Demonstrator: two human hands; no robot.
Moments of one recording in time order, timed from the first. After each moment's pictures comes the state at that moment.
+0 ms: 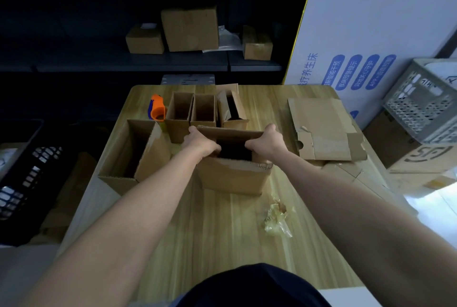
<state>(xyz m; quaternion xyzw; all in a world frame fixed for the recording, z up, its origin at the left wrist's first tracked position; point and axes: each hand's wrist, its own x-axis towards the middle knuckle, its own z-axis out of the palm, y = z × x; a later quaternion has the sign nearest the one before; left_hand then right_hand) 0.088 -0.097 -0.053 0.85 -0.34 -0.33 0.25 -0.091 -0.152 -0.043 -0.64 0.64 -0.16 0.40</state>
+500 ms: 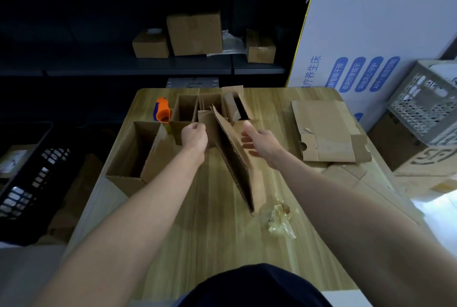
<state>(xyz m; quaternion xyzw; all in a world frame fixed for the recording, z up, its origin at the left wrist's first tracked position) 0.090 -0.092 -0.039 0.71 -0.19 -0.39 0.55 -0.078 -0.133 -0.034 -0.60 0.53 -0.22 0.56</state>
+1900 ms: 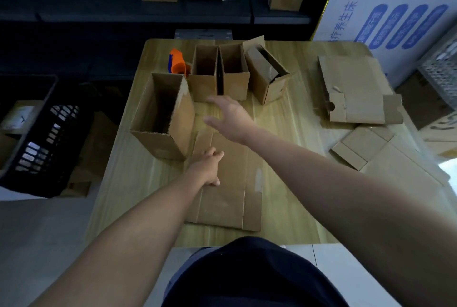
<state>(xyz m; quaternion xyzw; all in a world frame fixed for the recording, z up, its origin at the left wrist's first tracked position) 0.128 0.017 -0.175 0.73 -0.60 -0.31 -0.10 0.036 -0.058 -0.057 -0.85 0.40 -0.14 0.32</state>
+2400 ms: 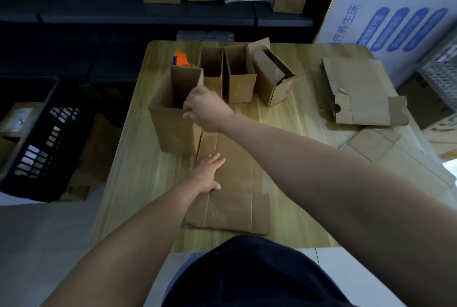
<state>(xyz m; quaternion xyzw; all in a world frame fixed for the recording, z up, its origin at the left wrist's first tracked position) 0.154 0.034 -0.190 0.69 -0.63 -0.34 -0.03 0.107 -0.060 -0.045 -0.94 0.28 -0.09 0.17</state>
